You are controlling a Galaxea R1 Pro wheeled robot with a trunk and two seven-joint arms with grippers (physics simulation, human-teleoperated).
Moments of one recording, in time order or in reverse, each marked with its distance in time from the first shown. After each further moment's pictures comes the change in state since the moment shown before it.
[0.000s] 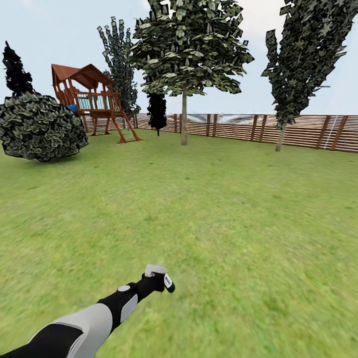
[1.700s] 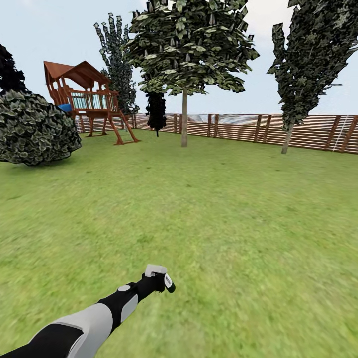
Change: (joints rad) left arm 0.000 -0.001 -0.001 0.000 0.000 0.000 0.000; right arm 0.000 0.000 0.000 0.000 0.000 0.000 0.000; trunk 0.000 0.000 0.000
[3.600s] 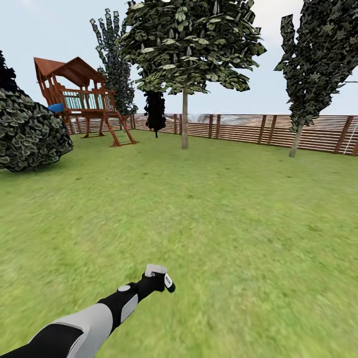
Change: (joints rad) left arm 0.000 0.000 0.002 -0.001 0.000 0.000 0.000; right arm 0.000 0.000 0.000 0.000 0.000 0.000 0.000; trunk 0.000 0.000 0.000
